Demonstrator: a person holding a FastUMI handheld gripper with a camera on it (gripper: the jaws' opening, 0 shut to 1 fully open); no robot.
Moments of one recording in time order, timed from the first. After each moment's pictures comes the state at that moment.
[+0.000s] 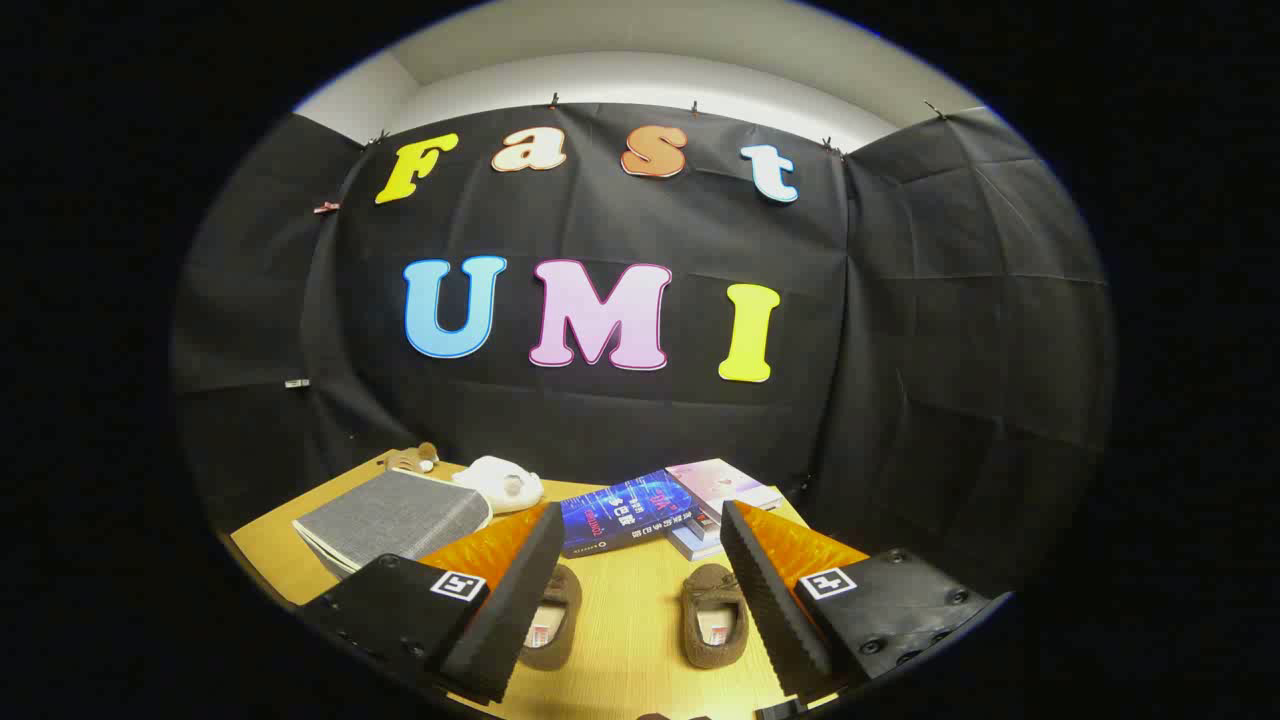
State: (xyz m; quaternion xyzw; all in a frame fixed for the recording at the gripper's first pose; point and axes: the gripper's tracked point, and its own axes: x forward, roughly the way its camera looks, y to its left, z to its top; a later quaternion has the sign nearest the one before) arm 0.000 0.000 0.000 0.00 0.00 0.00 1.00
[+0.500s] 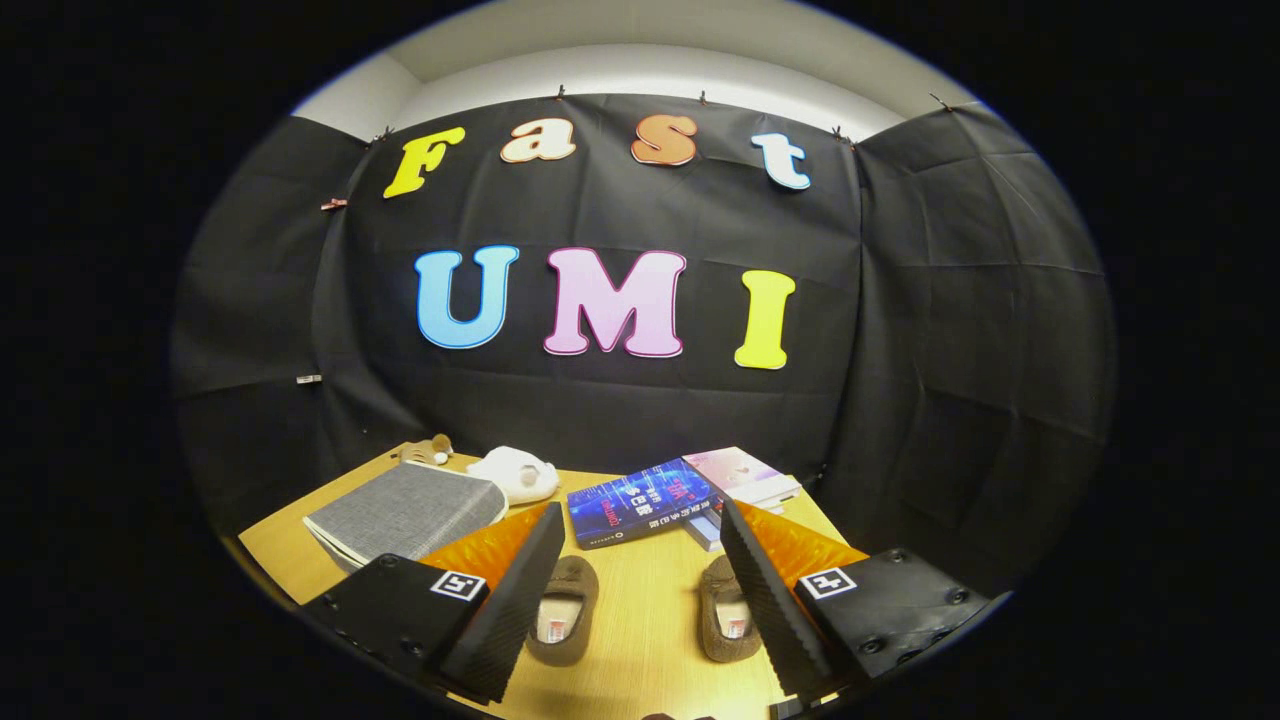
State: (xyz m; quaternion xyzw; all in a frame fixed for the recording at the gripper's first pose) arm 0.003 0.018 -0.007 0.00 0.01 0.02 1.00
